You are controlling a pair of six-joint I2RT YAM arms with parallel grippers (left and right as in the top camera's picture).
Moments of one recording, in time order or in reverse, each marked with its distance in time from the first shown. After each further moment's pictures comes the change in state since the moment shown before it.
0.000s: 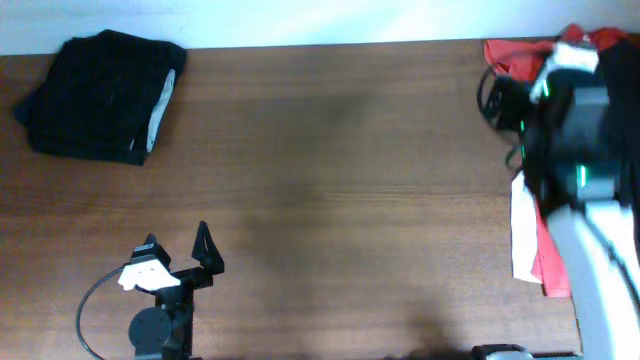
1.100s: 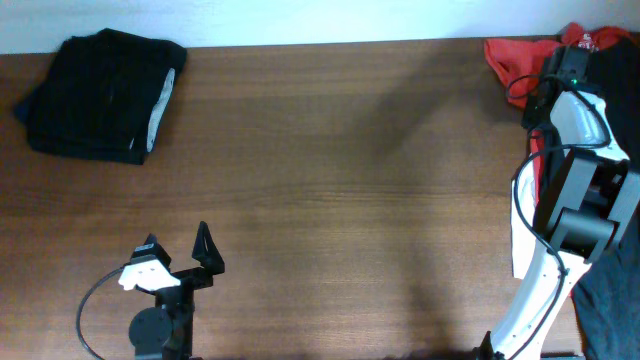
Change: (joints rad) left arm 0.000 0.001 0.000 0.000 0.000 0.000; right arm -0.339 0.953 0.481 -0.089 -0.073 -0.129
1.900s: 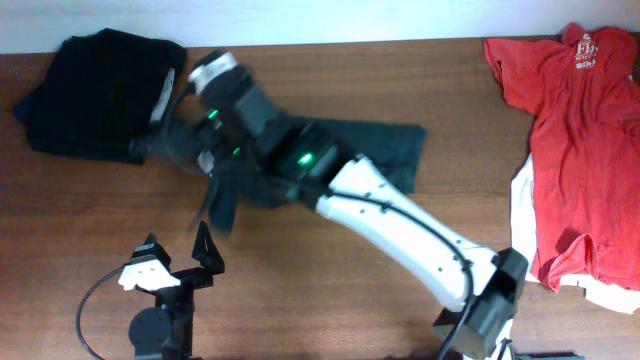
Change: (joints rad) left arm 0.000 0.000 0.000 0.000 0.000 0.000; right arm 1.241 -0.360 0.210 -0.033 -0.110 0.188
